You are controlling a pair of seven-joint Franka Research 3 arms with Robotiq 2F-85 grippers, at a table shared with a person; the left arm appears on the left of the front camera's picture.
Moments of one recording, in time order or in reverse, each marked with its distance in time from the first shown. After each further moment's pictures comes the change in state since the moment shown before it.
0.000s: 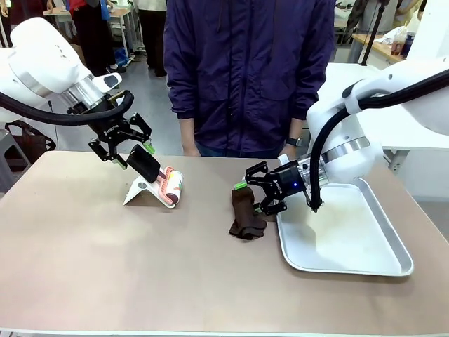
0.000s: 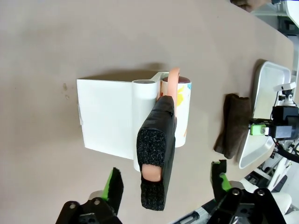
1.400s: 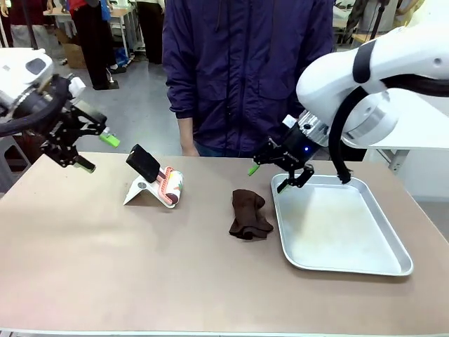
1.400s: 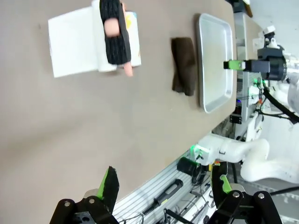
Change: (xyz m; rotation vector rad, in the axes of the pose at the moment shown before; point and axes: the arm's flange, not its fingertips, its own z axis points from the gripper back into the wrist) left arm -0.122 0.047 0.076 -0.284 0.006 -0.164; right arm -0.056 0.102 0.063 -0.475 -0.144 0.162
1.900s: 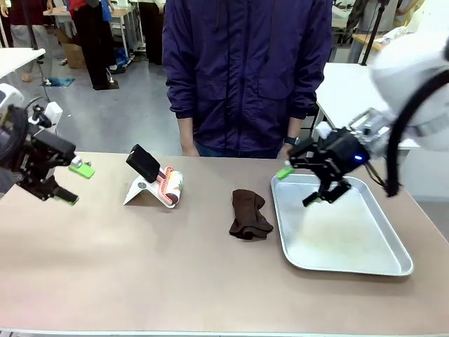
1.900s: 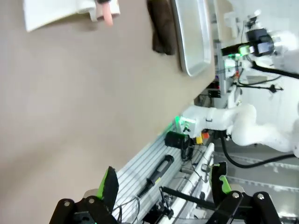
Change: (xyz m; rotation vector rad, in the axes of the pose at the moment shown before) left arm -0.074 0.043 -0.008 -0.177 0.074 -0.080; right arm -0.068 -0.085 0.060 0.309 0.180 -0.013
